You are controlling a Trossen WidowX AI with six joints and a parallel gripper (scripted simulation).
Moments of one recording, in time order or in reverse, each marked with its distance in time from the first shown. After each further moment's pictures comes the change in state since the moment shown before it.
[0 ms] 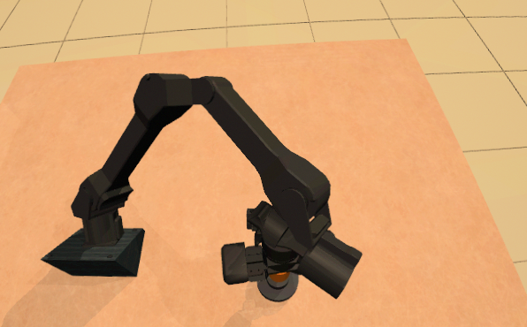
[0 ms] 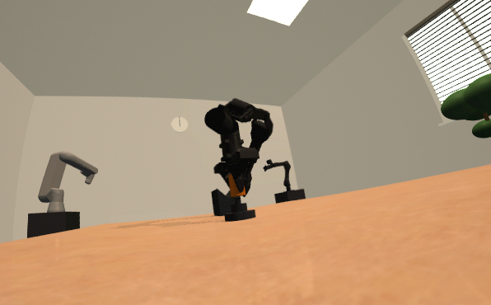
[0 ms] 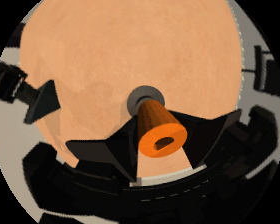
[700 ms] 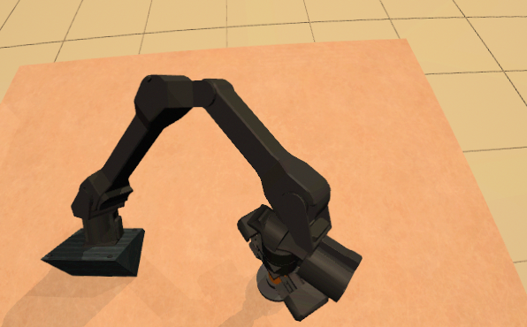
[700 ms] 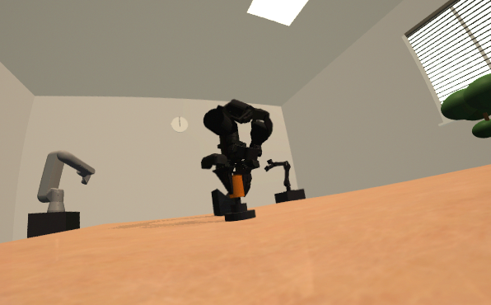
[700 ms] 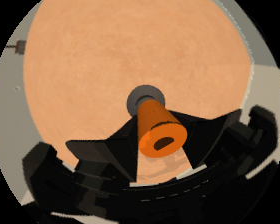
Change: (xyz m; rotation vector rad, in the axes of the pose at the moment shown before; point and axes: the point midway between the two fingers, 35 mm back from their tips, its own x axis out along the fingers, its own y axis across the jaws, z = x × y) arm 0.003 0.000 -0.004 1.148 0.000 -0.001
